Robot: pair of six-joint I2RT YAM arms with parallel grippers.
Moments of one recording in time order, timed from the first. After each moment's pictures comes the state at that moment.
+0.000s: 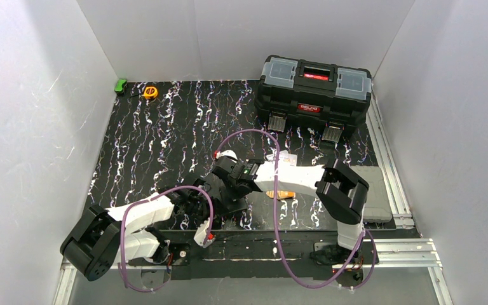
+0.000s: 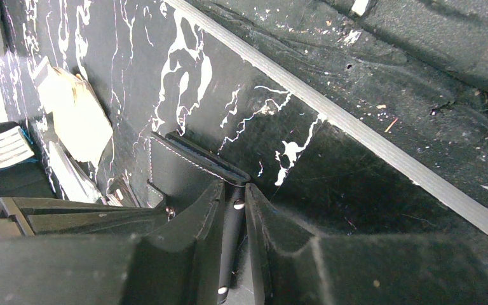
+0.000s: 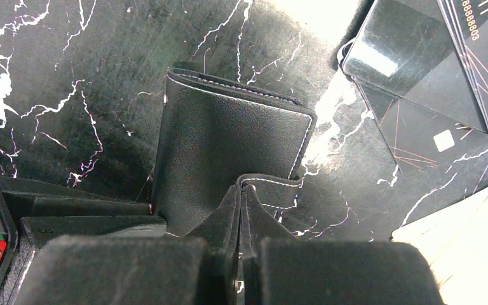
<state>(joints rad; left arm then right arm) -0.63 1.17 0.35 -0.35 0.74 2.10 1.15 1.87 1.30 -0.56 0.20 0.54</state>
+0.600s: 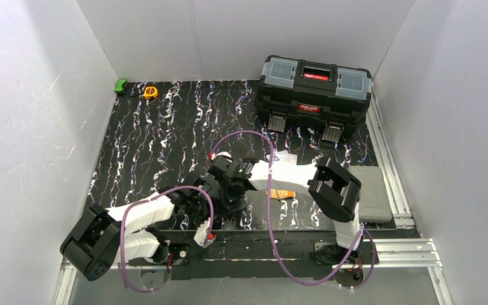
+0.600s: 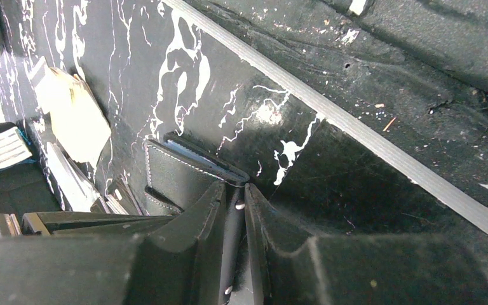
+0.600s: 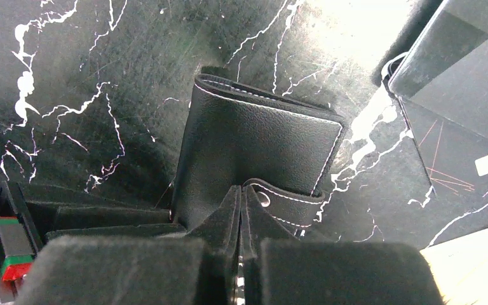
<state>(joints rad) -0.64 1.17 0.36 -0.36 0.73 2.10 1.15 1.94 1.36 -0.59 0.14 0.53</state>
